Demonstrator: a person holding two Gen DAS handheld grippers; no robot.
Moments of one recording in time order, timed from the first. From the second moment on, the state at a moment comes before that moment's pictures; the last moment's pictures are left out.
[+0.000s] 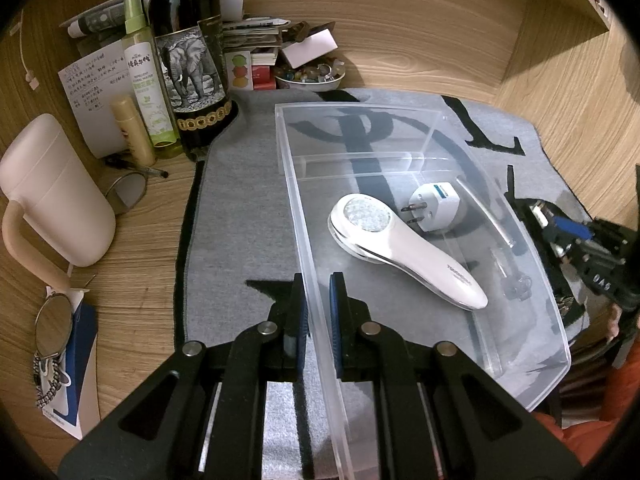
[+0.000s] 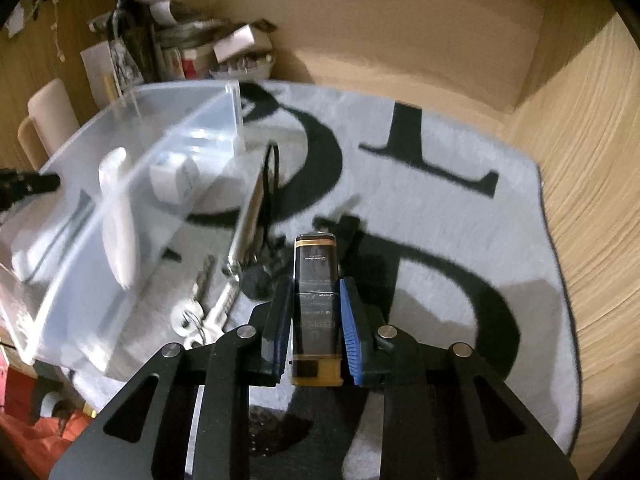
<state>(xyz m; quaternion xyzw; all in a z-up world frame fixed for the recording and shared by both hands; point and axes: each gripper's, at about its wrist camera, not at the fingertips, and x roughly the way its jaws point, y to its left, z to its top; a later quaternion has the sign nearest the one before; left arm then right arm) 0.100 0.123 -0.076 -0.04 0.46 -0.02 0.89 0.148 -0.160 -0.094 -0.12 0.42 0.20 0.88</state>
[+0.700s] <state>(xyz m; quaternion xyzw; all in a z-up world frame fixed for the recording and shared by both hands) 0.100 0.122 -0.076 -0.04 0.46 -0.02 0.89 0.143 -0.100 -0.016 -0.13 0.30 0.27 0.91</state>
